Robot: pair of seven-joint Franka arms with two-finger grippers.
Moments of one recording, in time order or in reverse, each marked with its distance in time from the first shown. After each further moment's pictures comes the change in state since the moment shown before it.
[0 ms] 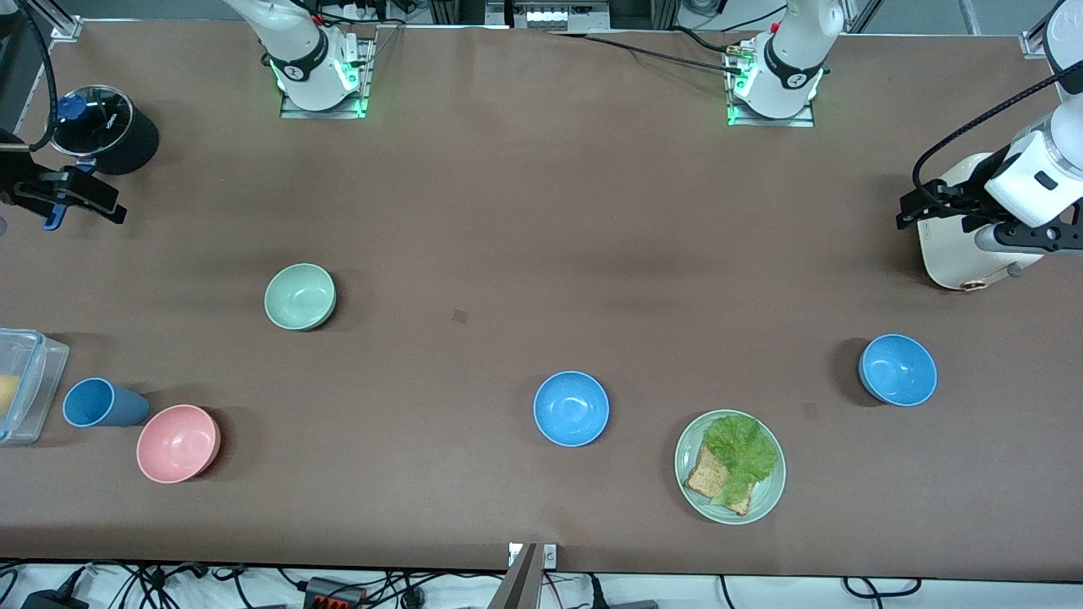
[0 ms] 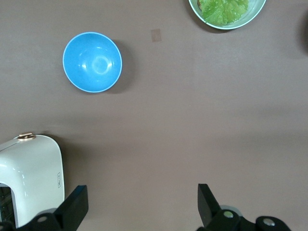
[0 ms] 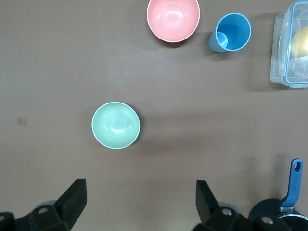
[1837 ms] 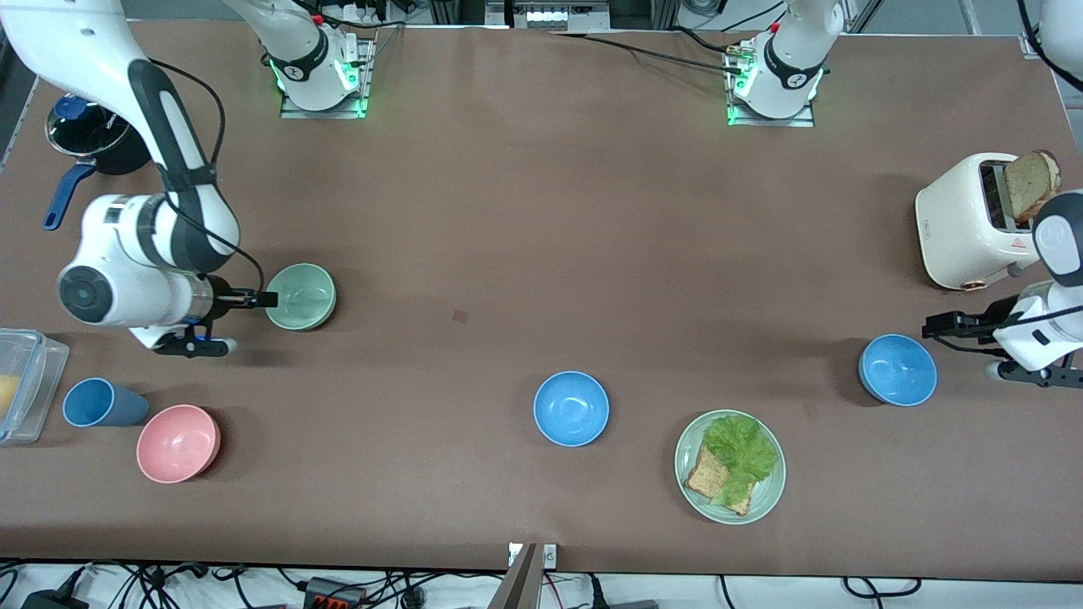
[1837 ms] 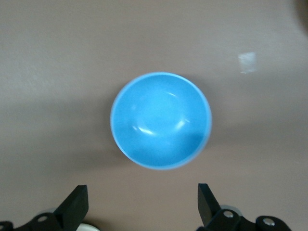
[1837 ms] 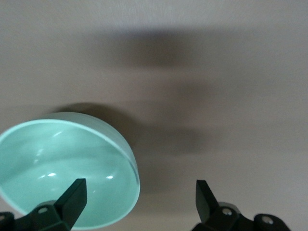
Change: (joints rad) left arm 0.180 0.560 0.022 0.219 0.076 0.337 0.265; right arm 0.036 0.478 0.000 -0.260 0.024 0.441 -0.007
